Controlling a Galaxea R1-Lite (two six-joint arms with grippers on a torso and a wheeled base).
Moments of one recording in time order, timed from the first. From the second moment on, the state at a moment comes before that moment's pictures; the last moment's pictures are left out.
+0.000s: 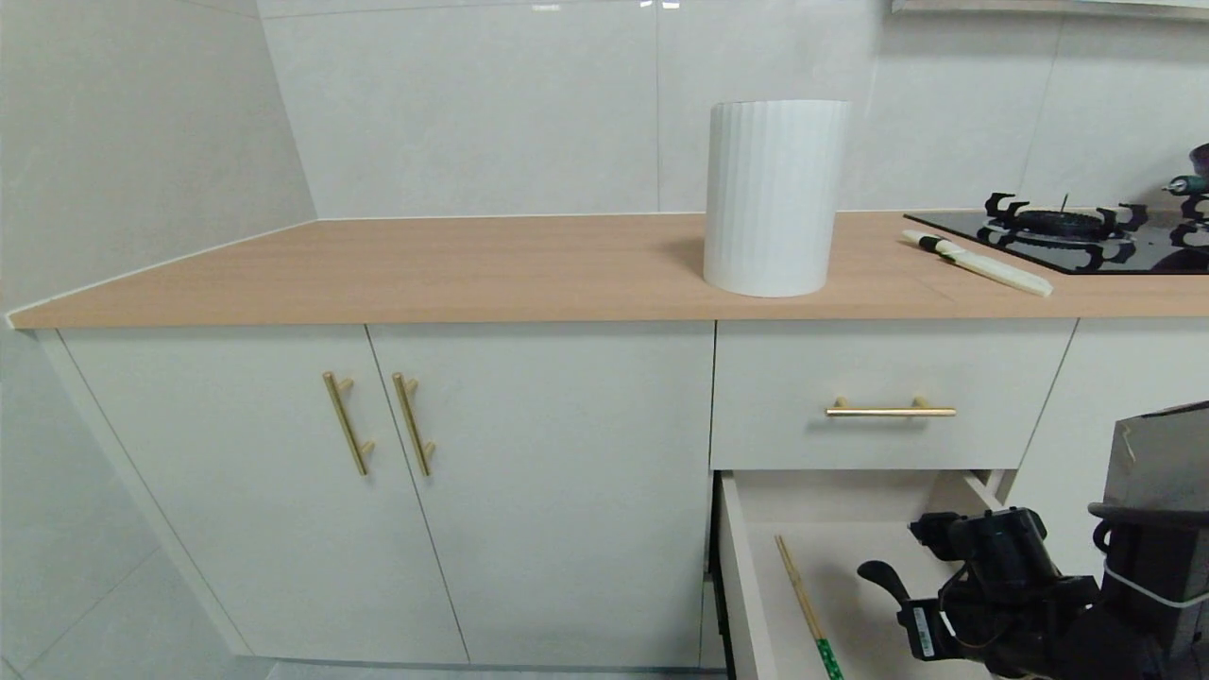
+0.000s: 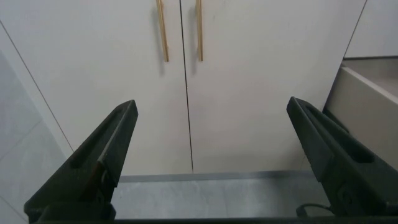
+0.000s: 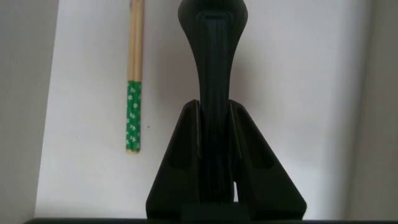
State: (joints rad) left arm 0.00 0.00 0.00 0.01 -0.04 0.01; right arm 0.23 2.20 -0.34 -0.97 -0.04 0.14
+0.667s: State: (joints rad) left arm 0.00 0.00 0.00 0.01 -0.04 0.01; right arm 0.26 2.34 -0.34 -1.22 -0.08 0.14
